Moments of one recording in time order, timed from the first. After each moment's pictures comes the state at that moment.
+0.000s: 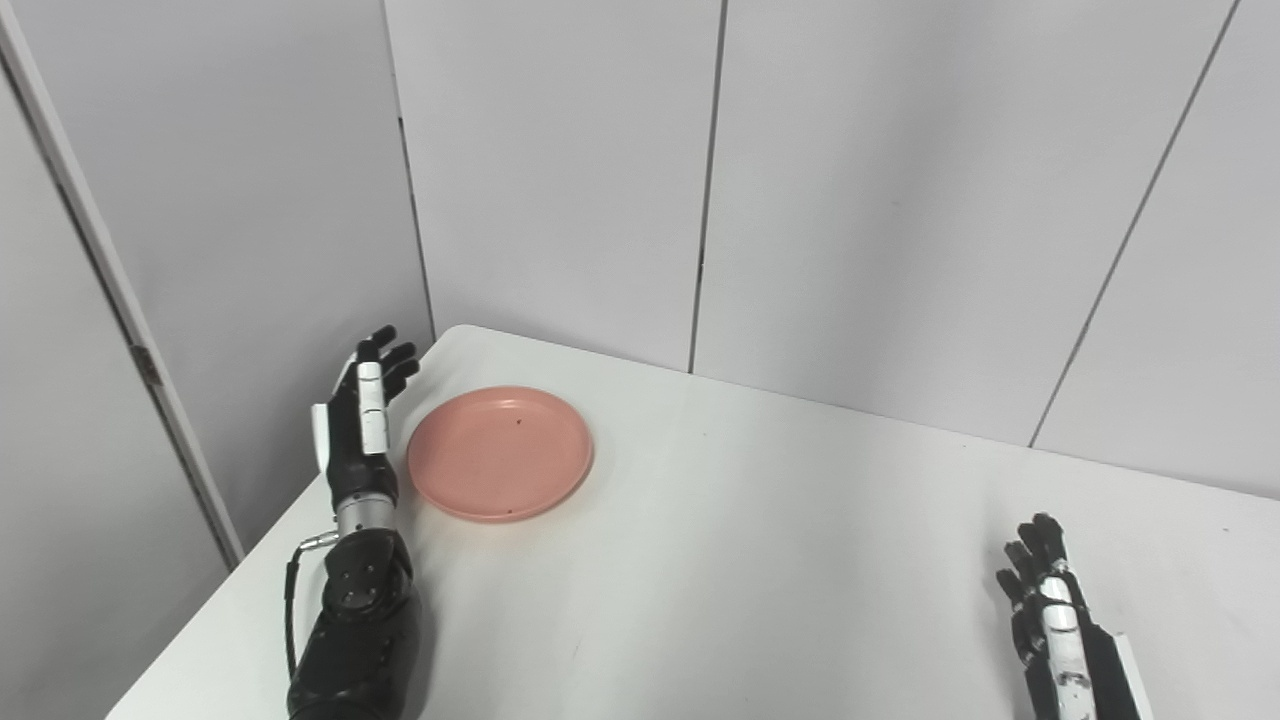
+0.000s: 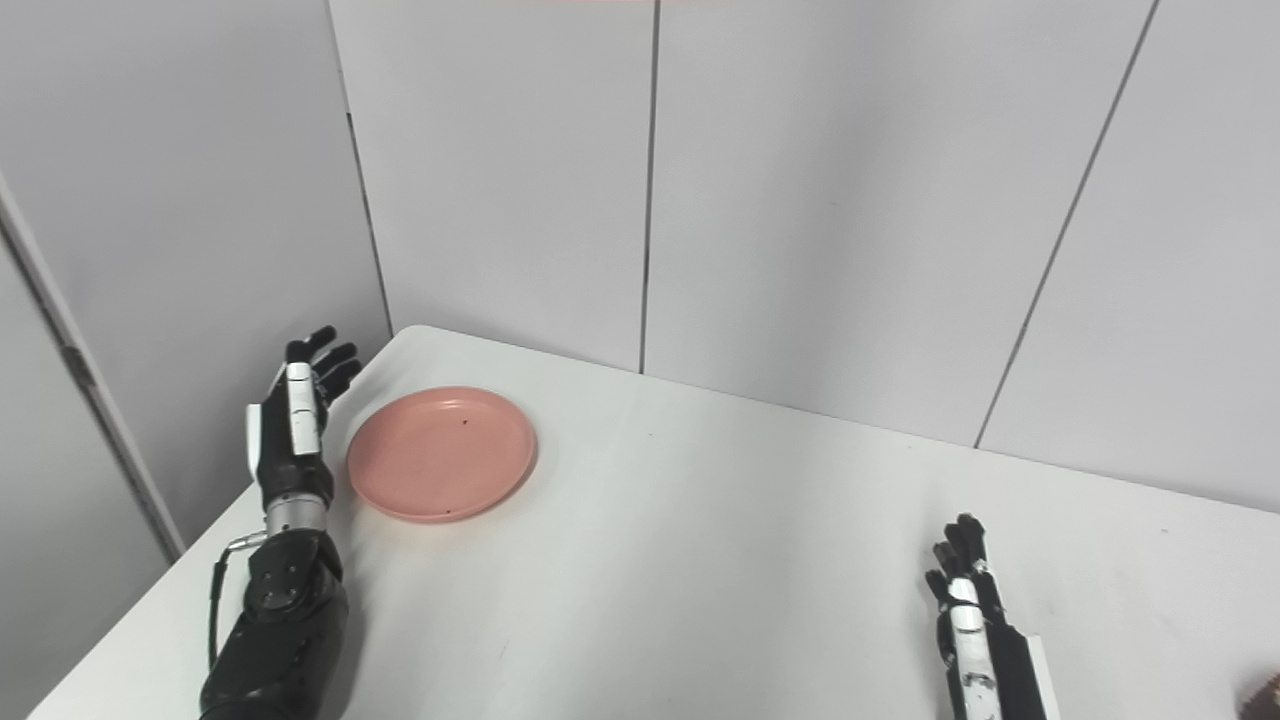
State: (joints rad) left arm -0.49 0.23 0.35 0.62 -0.14 -0.37 0.27; right arm -0.18 -0.05 -0.04 0.11 0.15 -0.16 0.16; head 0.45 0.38
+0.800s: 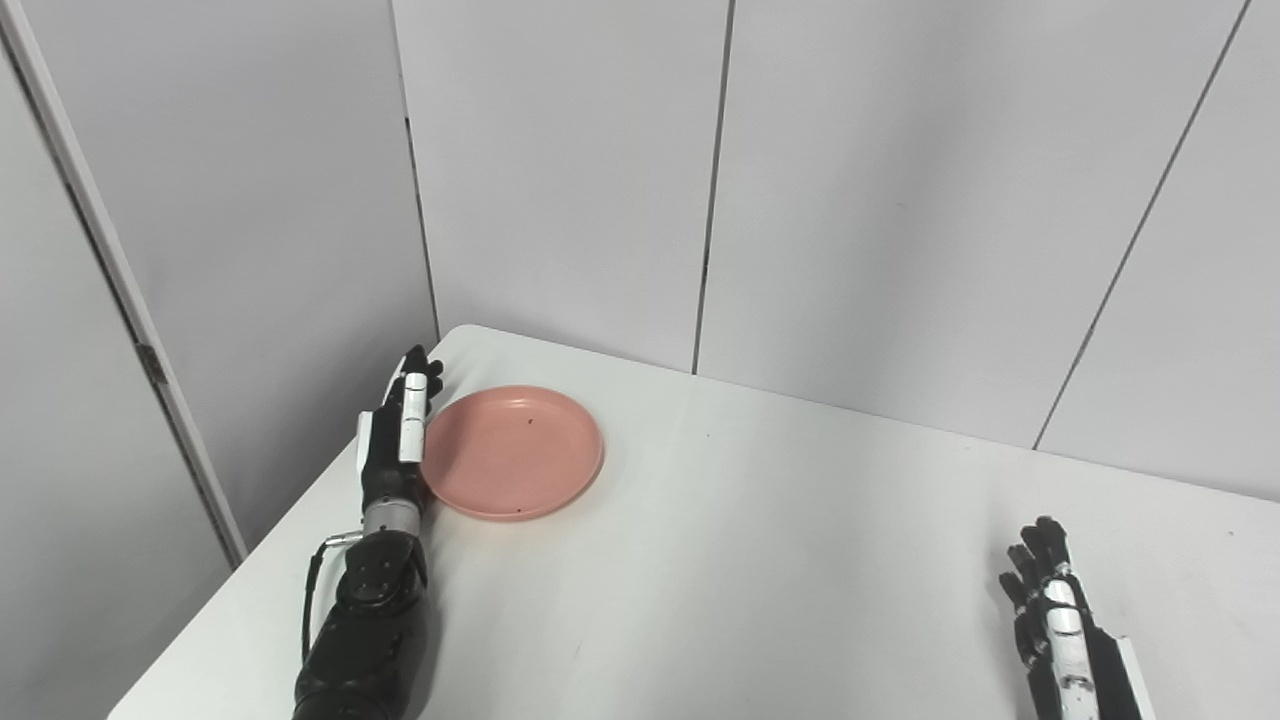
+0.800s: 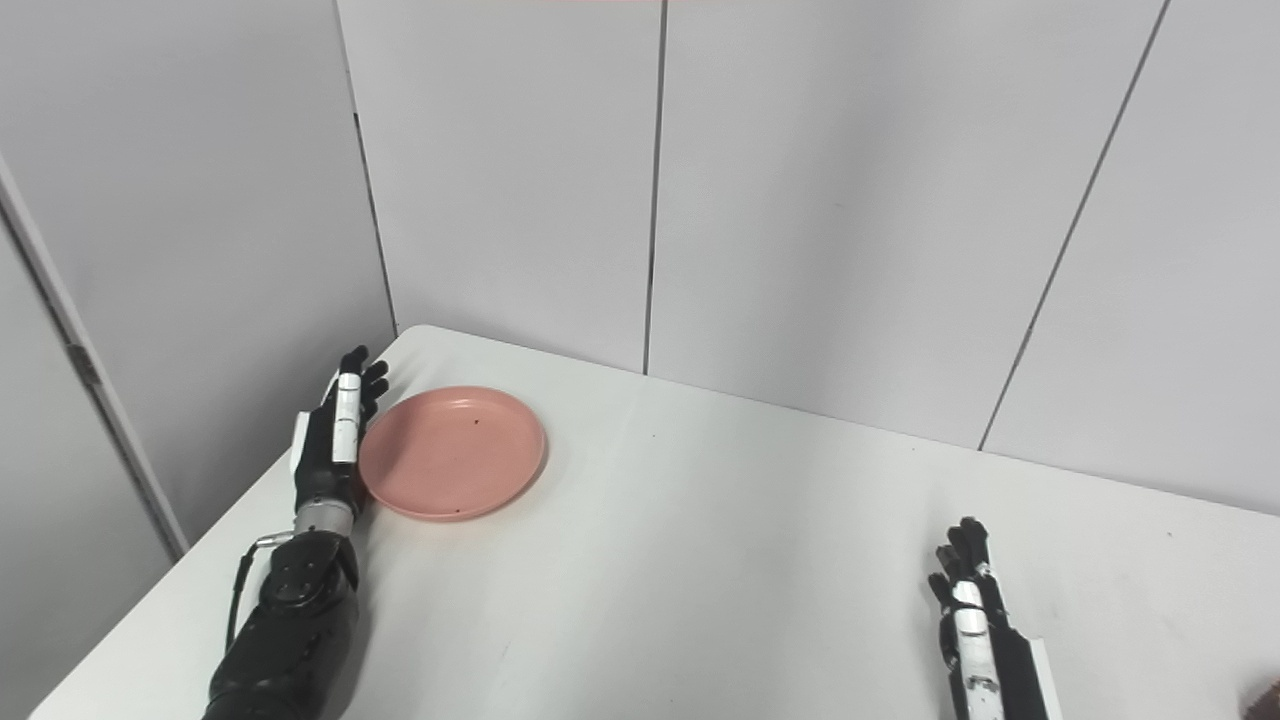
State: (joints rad) left arm -0.51 0.26 0.28 0.71 -0.17 -0.30 0.16; right arm -0.18 -0.05 -0.04 0.11 0.15 -0.15 0.16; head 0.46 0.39
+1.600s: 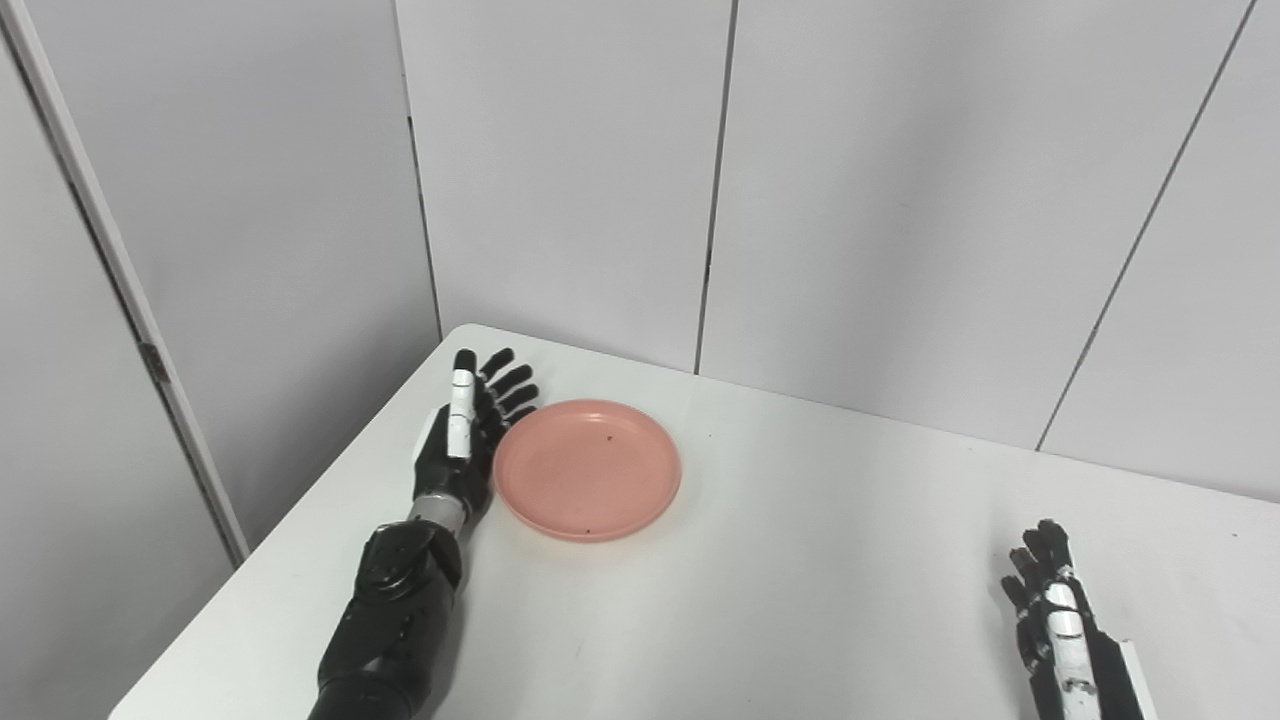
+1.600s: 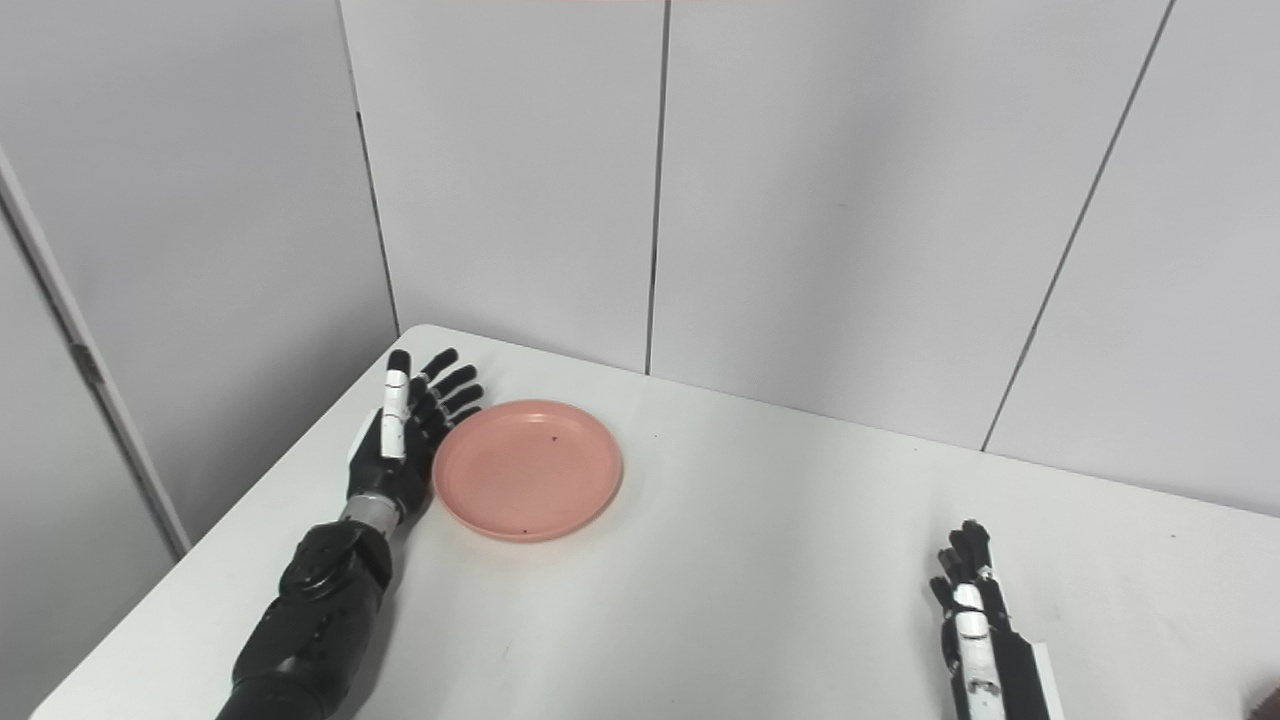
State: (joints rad) left arm -0.54 0.22 0.28 0.70 -0.37 -0.14 -0.13; right arm -0.17 -0.05 -0.04 0.09 0.15 -0.14 0.16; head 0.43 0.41
